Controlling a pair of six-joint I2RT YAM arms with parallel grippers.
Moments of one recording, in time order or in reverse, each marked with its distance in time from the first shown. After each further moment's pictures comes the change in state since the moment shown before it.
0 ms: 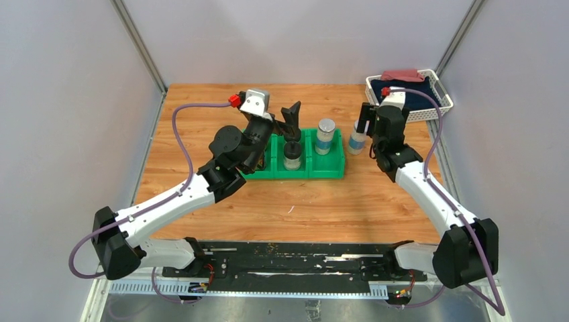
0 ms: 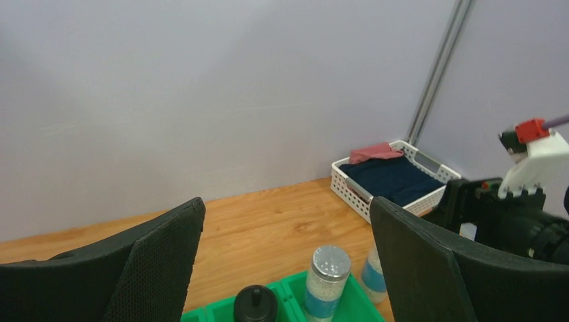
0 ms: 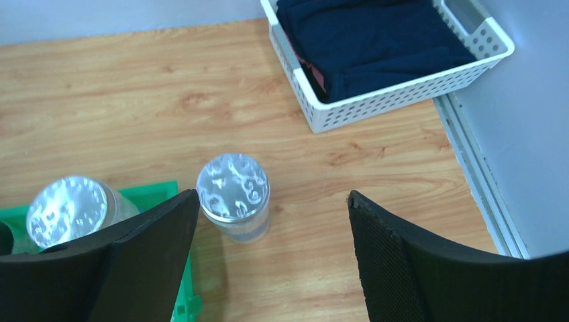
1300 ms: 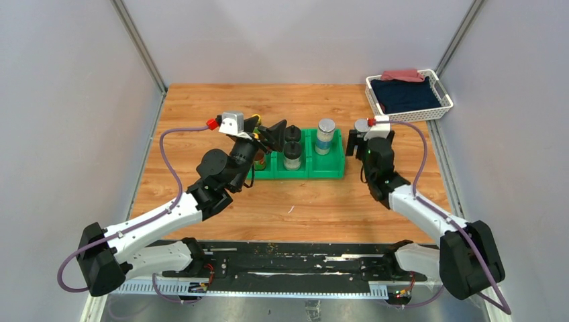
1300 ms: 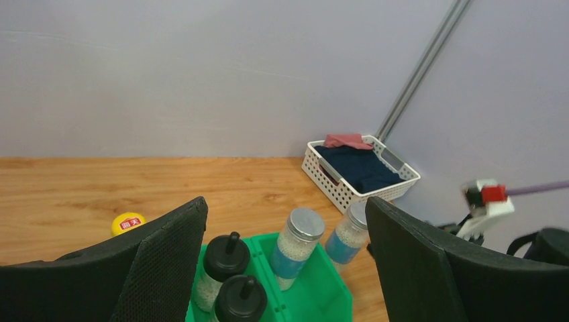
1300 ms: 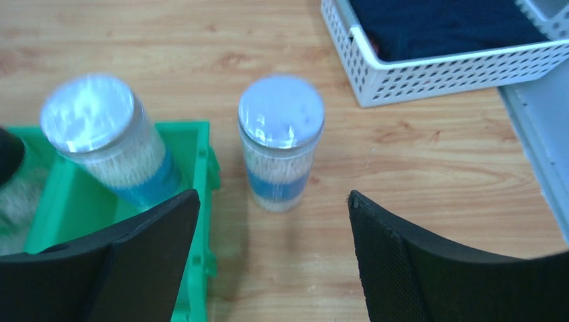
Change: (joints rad) left arm 0.014 -0.173 -0.286 0.095 -0.035 -0.261; right arm 0.101 -0.081 -0.455 0.446 -0.073 -0.068
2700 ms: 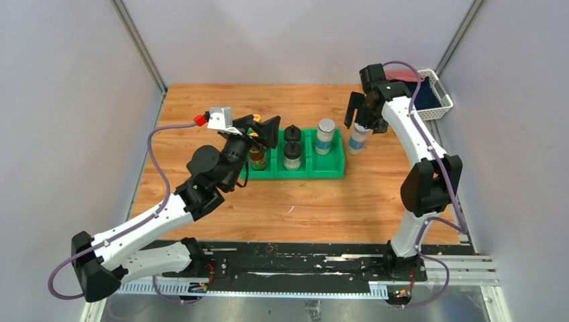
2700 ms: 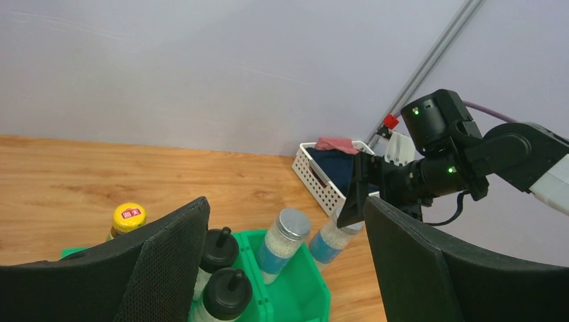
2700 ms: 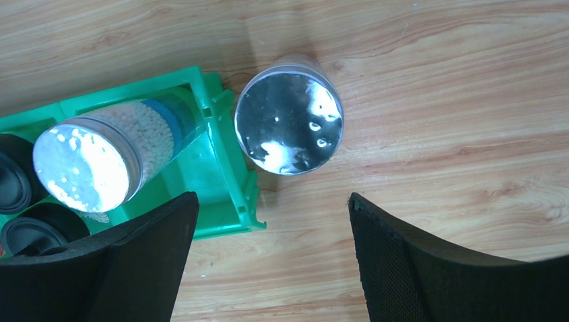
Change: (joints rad) left arm 0.000 -0.065 0.079 -0.174 -0.036 -0.100; right arm -0.169 0.647 1.279 -1.484 -0.250 0.380
